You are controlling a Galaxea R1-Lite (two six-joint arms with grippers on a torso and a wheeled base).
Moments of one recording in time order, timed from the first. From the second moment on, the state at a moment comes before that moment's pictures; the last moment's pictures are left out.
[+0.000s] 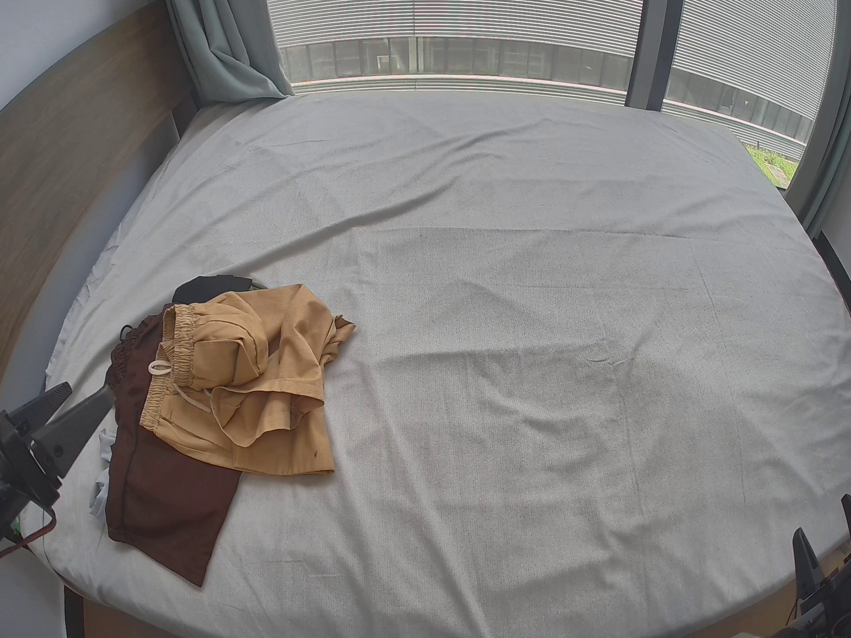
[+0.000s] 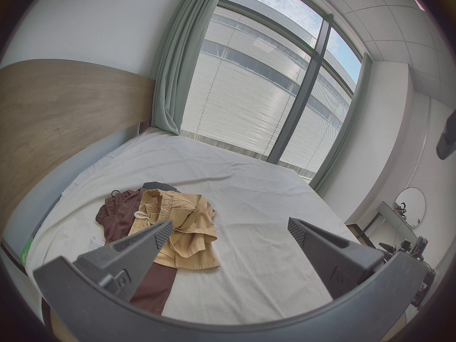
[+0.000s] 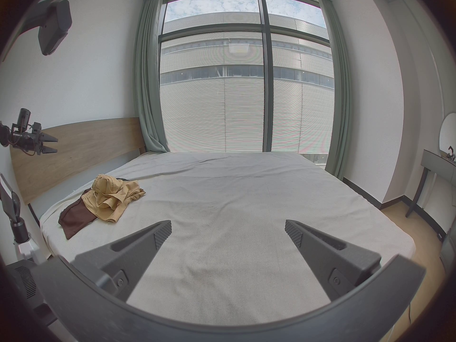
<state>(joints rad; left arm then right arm) -0.09 0.78 -0.36 -0.33 -0.22 -0.27 0.00 0.02 -0.02 0.00 0.02 0.00</state>
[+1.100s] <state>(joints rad) 0.28 1.35 -0.51 -0.63 -0.71 -0.27 0.00 0.02 -0.02 0.00 0.02 -0.01</state>
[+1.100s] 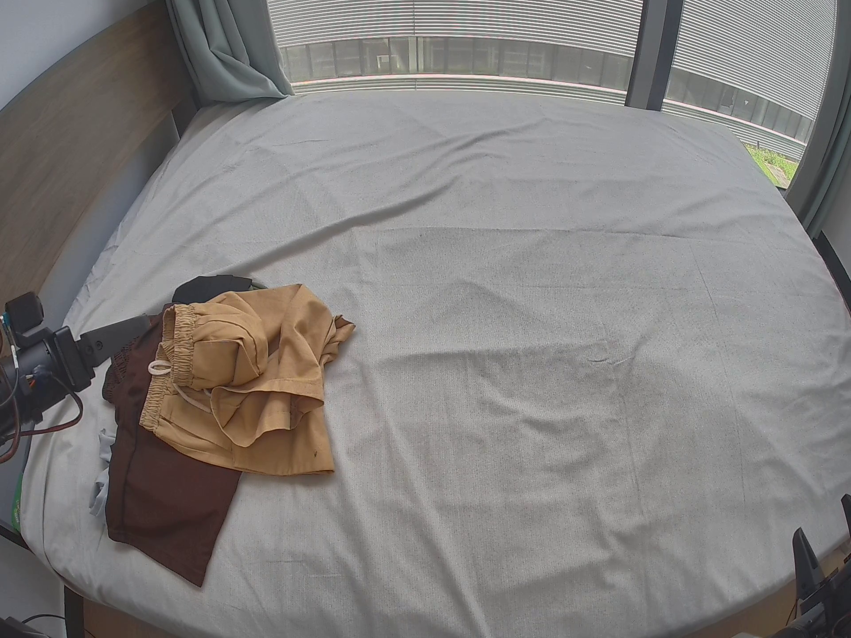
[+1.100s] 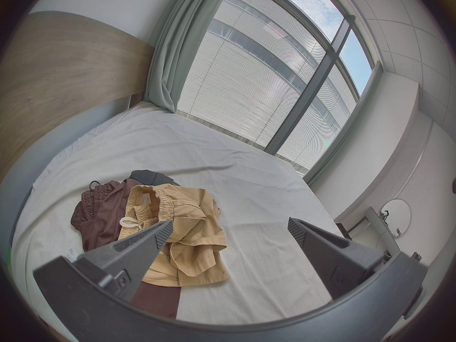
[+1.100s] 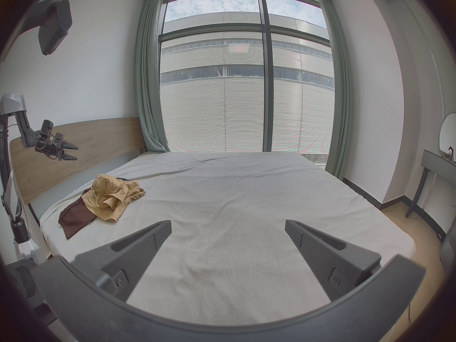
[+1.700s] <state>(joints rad) 0.29 1.64 -0.62 -0.72 -0.70 -0.27 0.00 0.02 -0.02 0.00 0.02 0.00</state>
